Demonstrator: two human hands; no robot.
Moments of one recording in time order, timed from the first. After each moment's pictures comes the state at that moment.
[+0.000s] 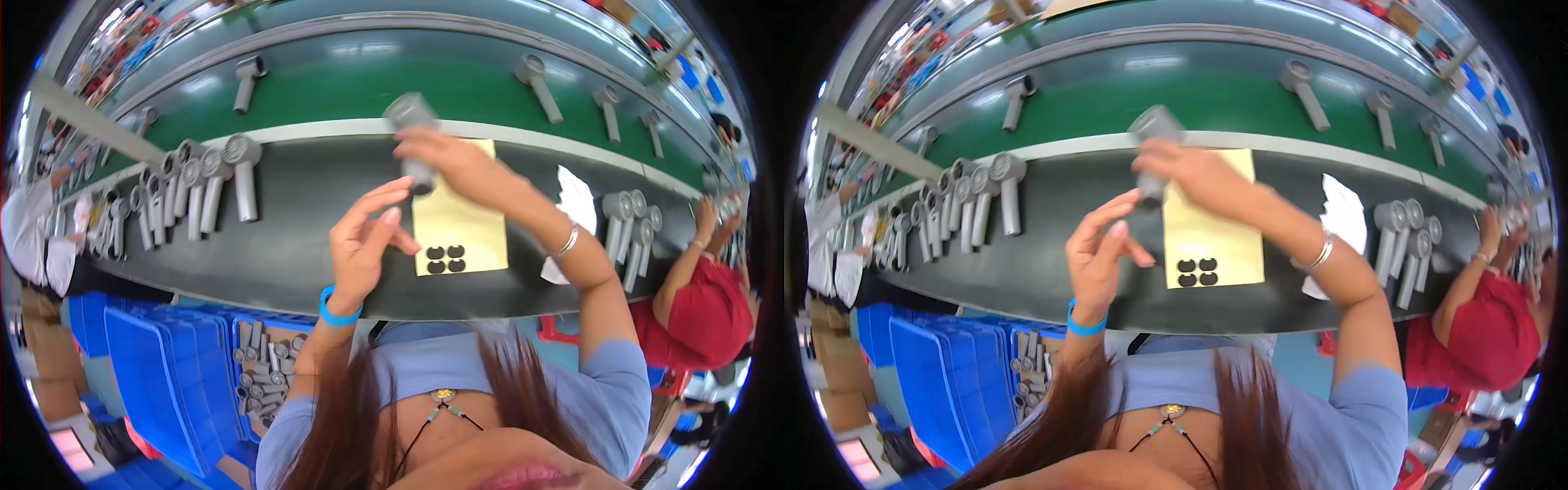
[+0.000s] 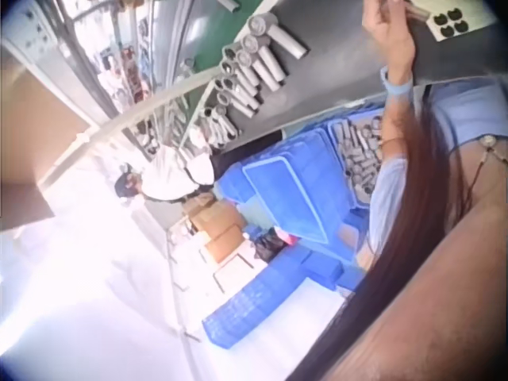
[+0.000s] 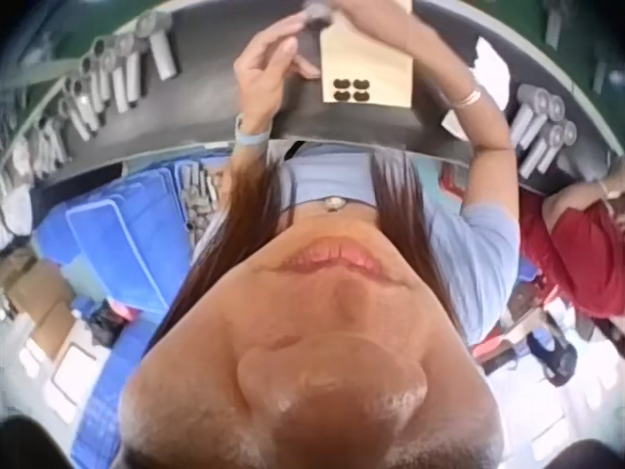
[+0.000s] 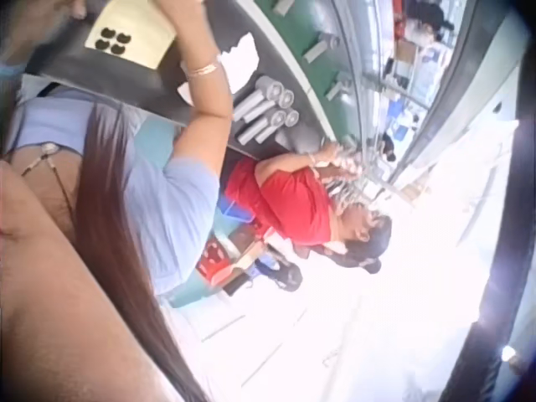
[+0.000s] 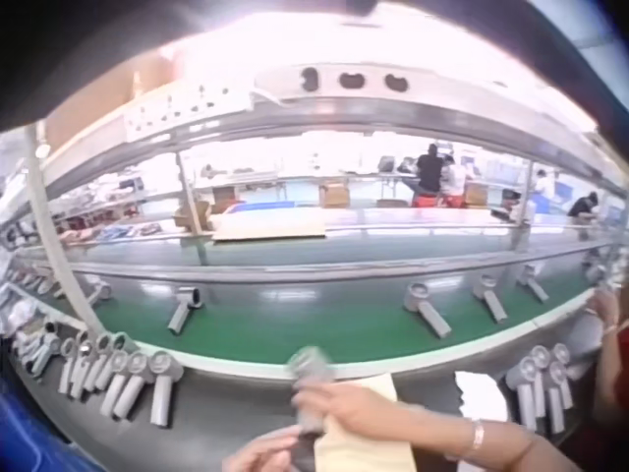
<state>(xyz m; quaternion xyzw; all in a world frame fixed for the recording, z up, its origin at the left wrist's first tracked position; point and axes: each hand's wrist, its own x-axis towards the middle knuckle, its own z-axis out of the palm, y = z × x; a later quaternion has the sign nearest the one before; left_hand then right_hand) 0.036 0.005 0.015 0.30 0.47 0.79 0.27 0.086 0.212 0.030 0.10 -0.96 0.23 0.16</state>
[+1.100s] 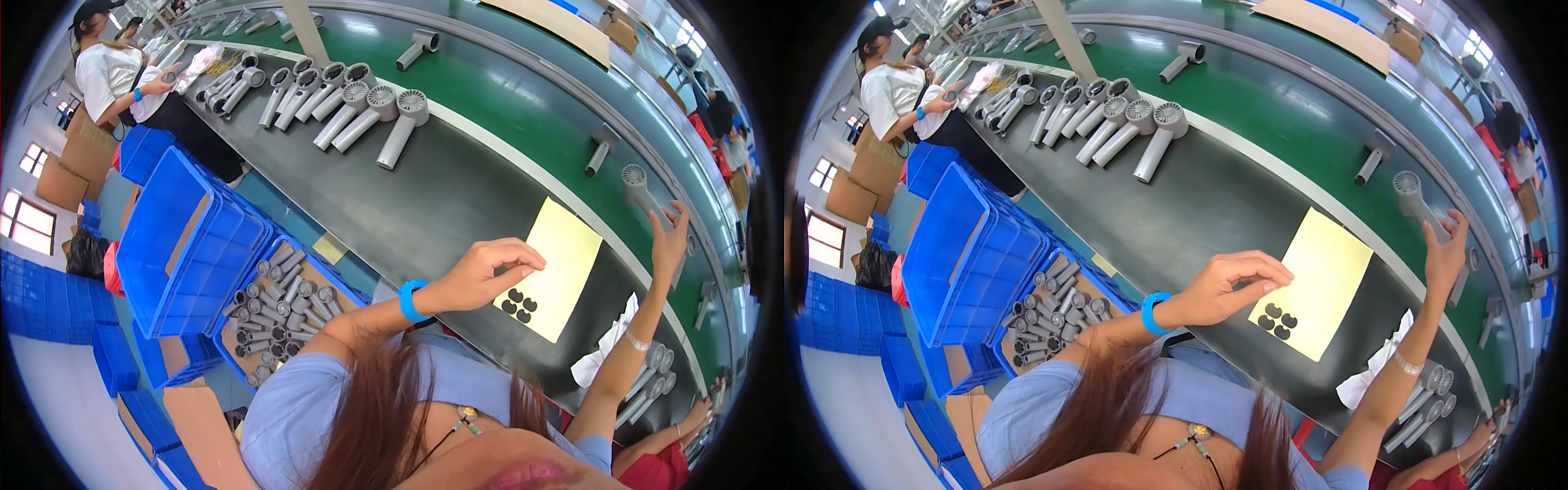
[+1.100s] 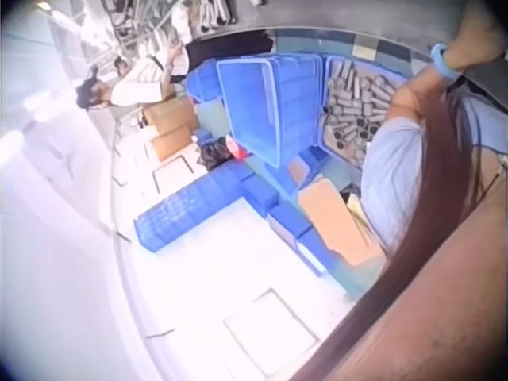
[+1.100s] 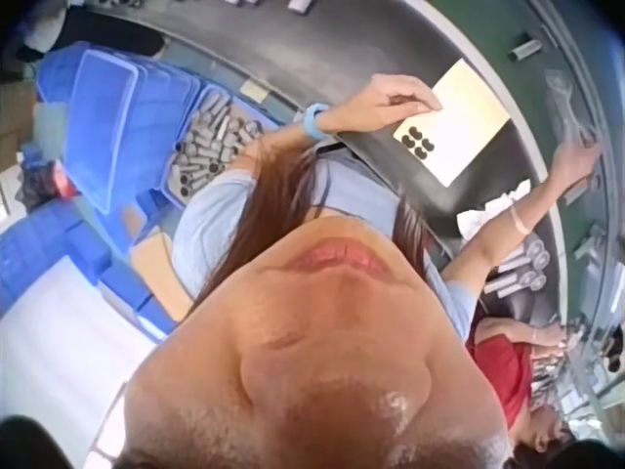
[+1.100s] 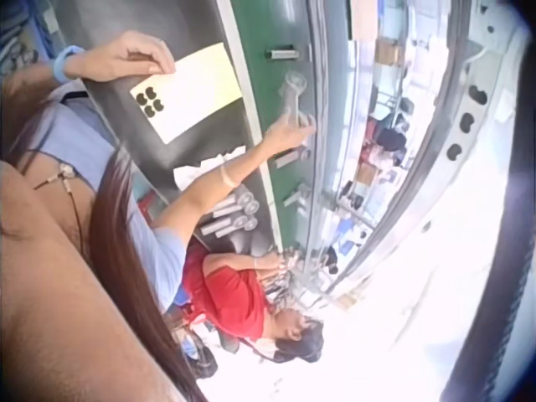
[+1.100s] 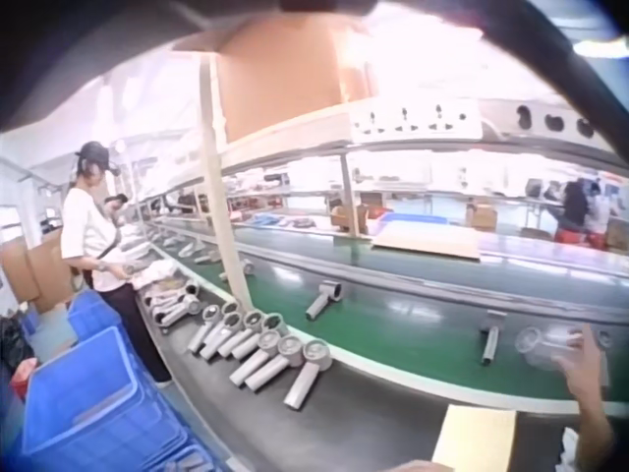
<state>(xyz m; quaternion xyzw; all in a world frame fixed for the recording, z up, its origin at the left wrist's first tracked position) 0.050 -0.016 0.008 0.42 0.55 0.69 0.22 0.126 0.367 0.044 -0.34 -0.86 0.14 0.35</state>
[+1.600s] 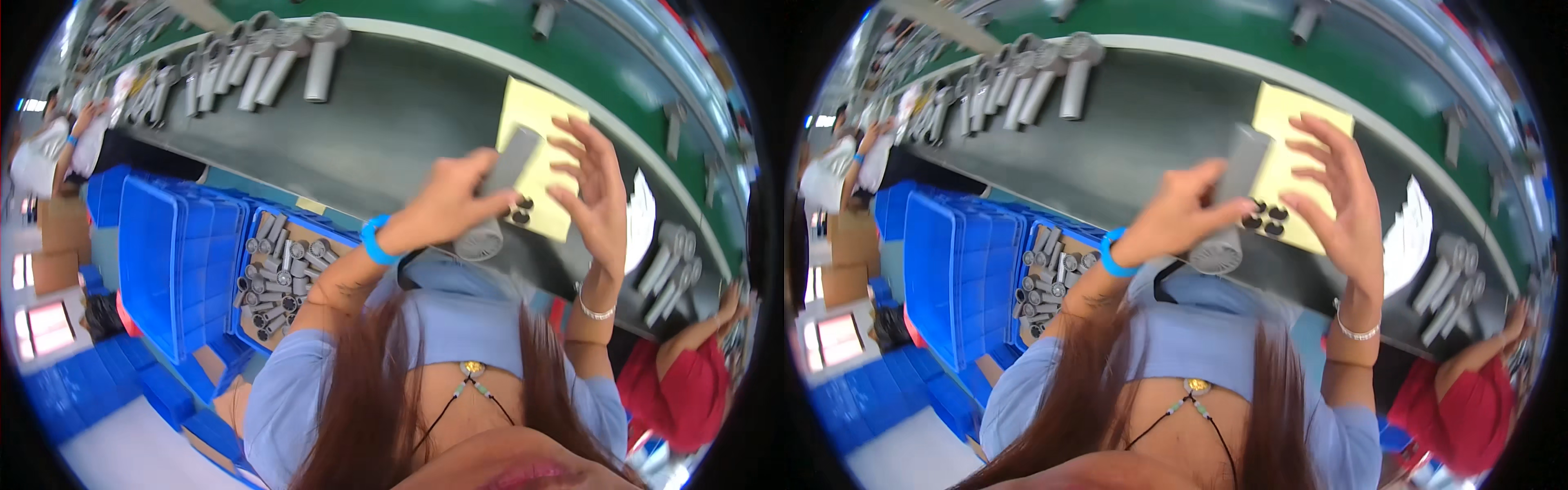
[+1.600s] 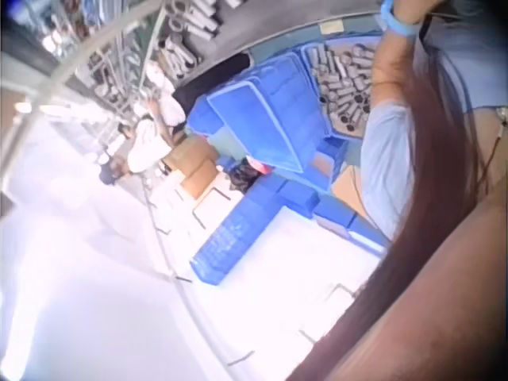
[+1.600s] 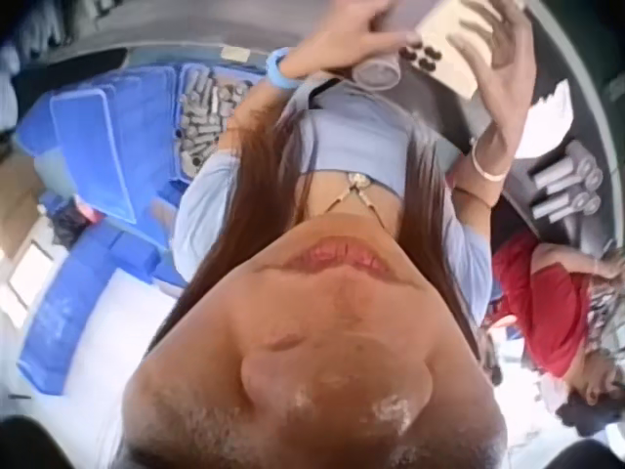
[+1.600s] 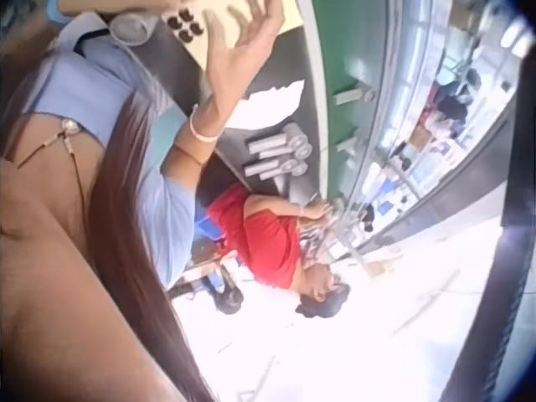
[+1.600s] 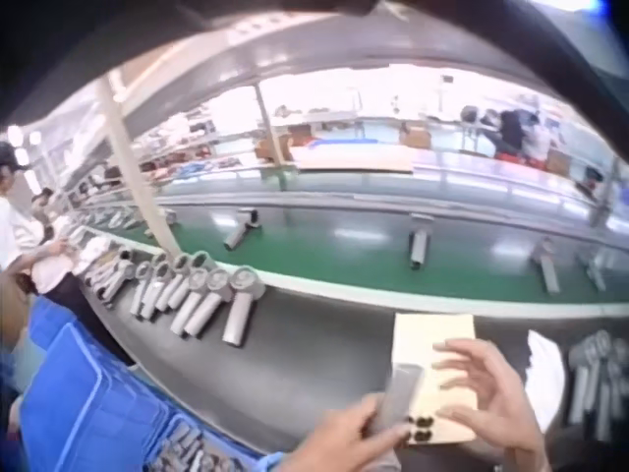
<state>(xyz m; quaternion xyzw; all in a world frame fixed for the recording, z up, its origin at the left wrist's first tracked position) 0.053 -0.014 0.018 0.39 0.70 0.51 0.30 0.168 0.152 0.048 -0.08 -0.74 0.62 0.24</state>
